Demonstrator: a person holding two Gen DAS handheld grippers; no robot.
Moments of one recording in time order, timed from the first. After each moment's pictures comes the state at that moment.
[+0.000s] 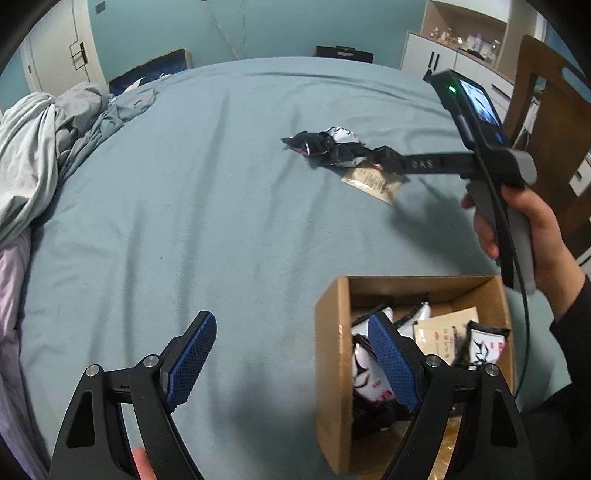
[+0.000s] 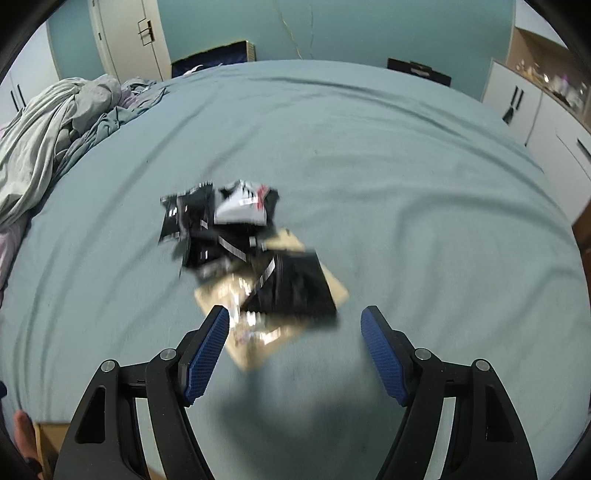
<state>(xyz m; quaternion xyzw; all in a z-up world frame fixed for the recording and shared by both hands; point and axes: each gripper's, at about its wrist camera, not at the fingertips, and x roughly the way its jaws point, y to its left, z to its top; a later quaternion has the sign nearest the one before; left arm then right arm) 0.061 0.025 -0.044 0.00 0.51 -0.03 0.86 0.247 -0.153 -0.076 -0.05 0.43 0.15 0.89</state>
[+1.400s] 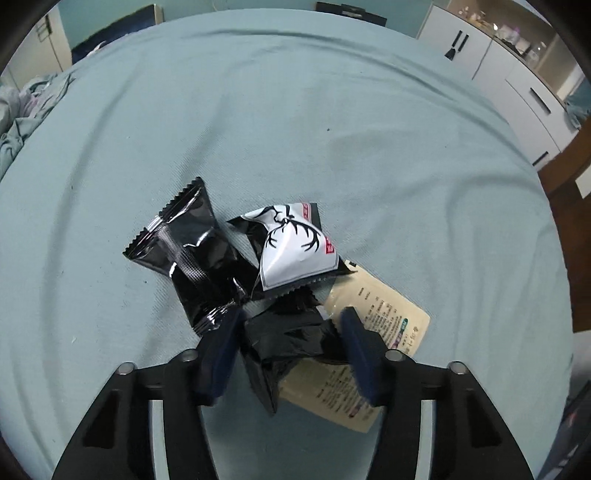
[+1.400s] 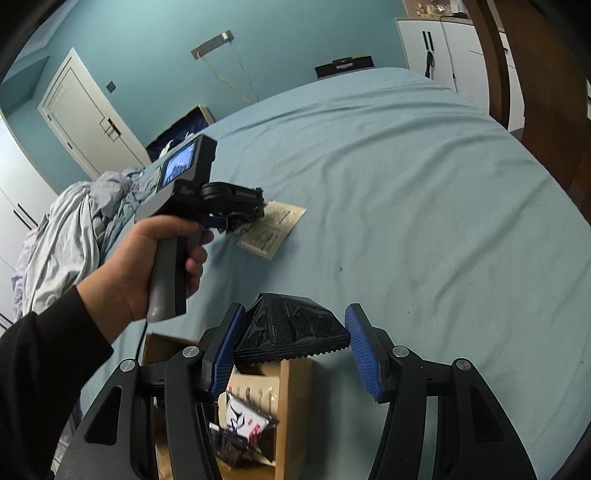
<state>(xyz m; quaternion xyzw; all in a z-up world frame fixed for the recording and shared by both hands) 0.315 -0.060 -0.111 -0.04 0.59 -0.04 0.81 0.049 -0.231 -0.033 0.17 0.39 0.10 0.90</state>
